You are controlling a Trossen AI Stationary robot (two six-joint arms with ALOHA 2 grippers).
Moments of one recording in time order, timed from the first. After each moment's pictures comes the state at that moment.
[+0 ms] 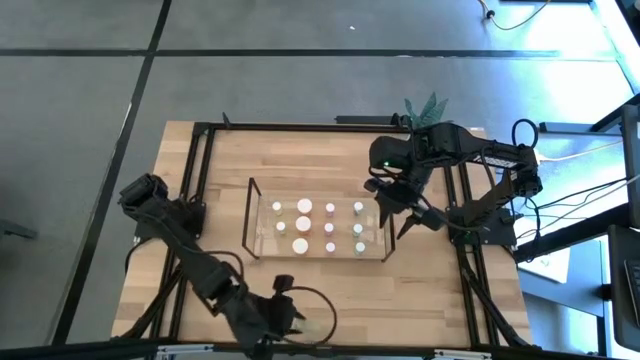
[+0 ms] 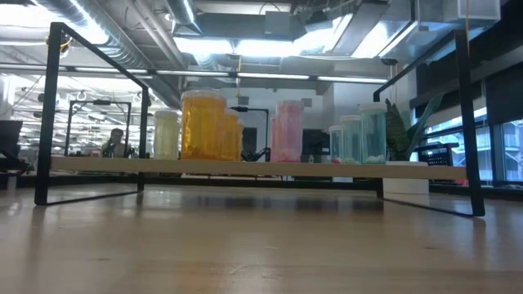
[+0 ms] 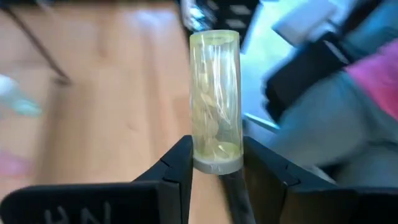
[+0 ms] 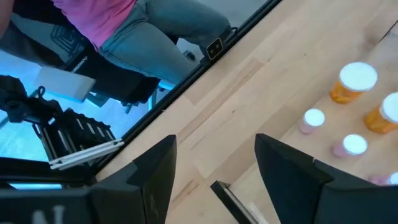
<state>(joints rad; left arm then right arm) -0.76 1.74 1.49 -0.44 -0.36 -0.48 -0.01 1.59 1.88 -1.49 -0.73 -0.66</state>
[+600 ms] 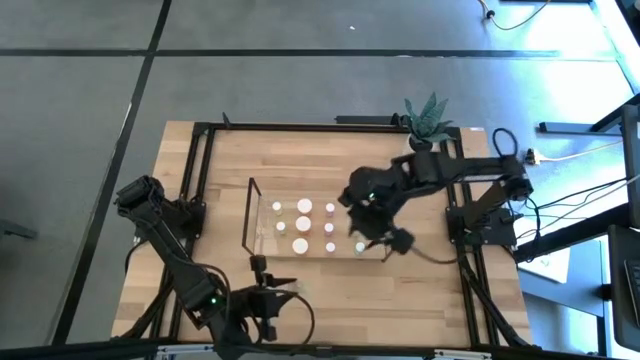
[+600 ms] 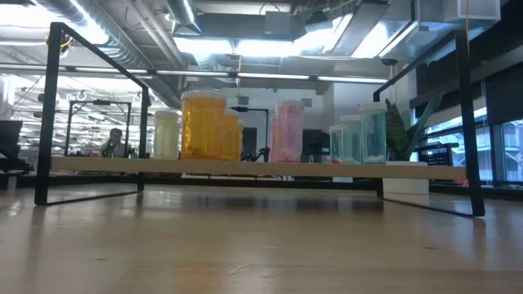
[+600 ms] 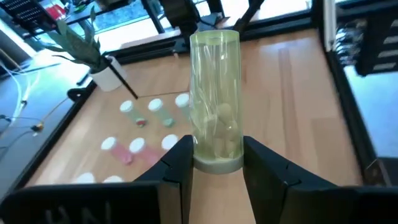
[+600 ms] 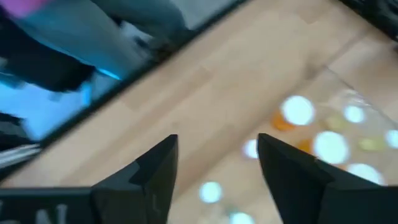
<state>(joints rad) -0.86 1.73 1.49 -0.67 -1.03 -0.55 0.15 1.67 1.88 -1.20 -0.43 -0.60</state>
